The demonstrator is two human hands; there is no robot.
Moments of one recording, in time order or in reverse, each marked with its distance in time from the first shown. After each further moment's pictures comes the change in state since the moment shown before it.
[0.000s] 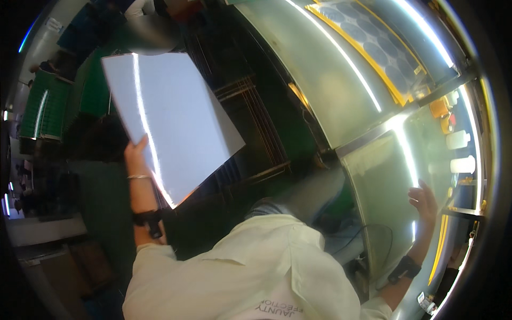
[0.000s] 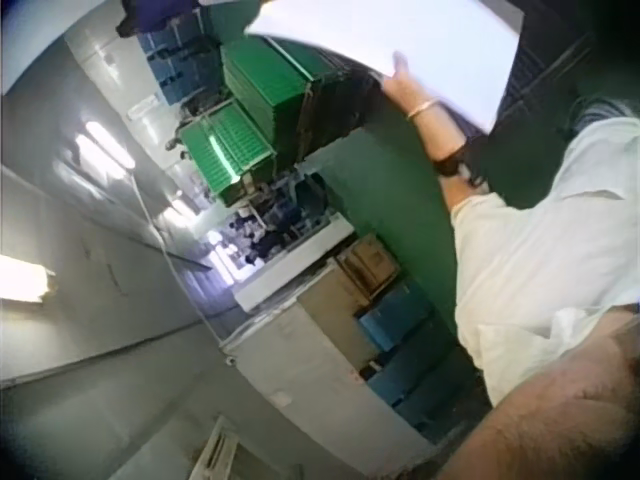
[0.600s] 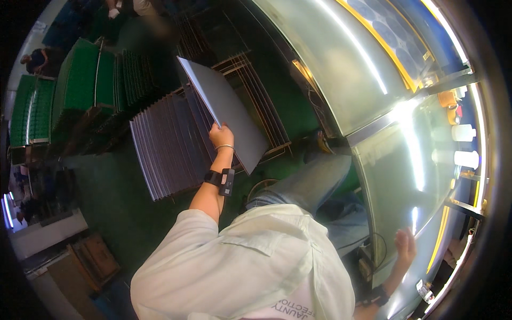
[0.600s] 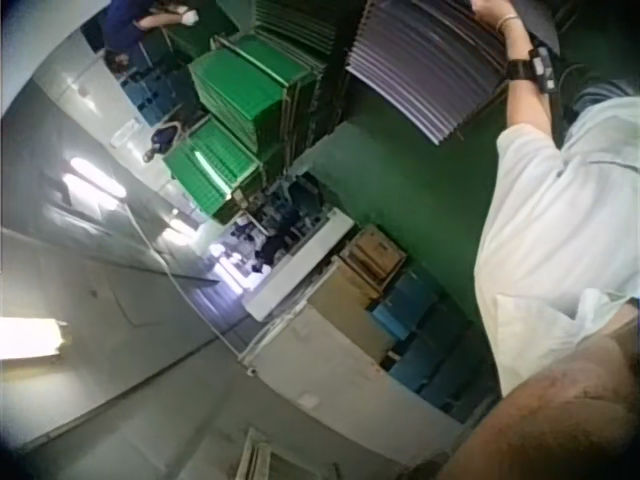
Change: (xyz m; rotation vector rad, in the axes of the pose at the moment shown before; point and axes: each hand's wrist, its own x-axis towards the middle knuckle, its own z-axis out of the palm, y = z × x) left_hand -0.077 -0.191 0.193 0.427 0.078 -0.029; right_hand -0.132 0.066 0.006 0.018 0.285 0.344
